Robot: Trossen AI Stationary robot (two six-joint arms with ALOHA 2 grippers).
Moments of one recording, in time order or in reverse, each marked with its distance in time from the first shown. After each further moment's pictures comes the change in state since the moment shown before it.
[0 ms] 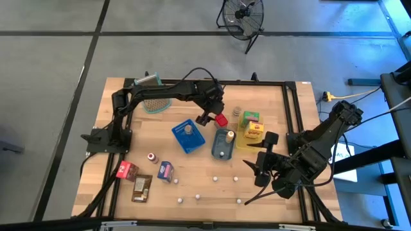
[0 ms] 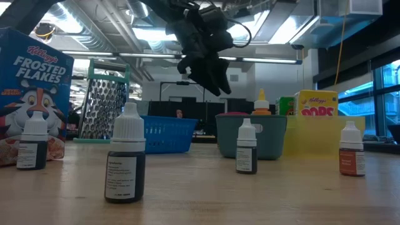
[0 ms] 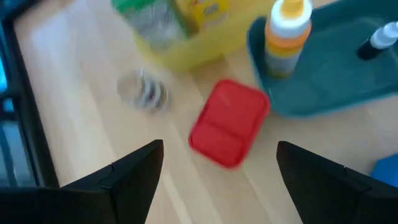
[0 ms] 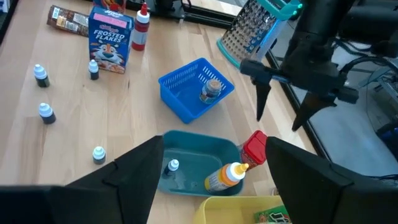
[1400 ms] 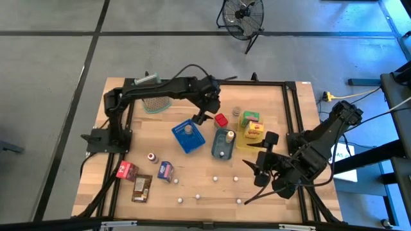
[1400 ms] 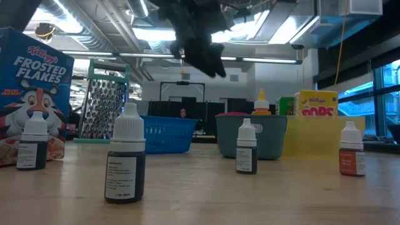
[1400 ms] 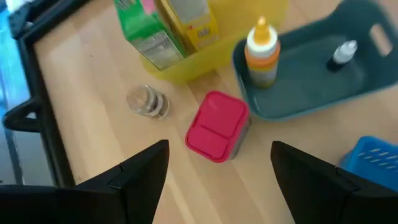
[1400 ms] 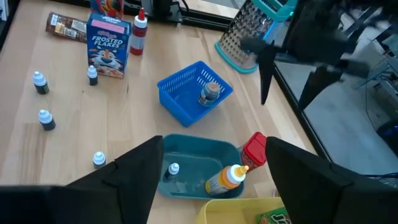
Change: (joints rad) left arm -0.011 -0.086 0.000 -0.055 0.018 0.019; right arm 0.000 0.000 0.000 0.008 0.017 0.015
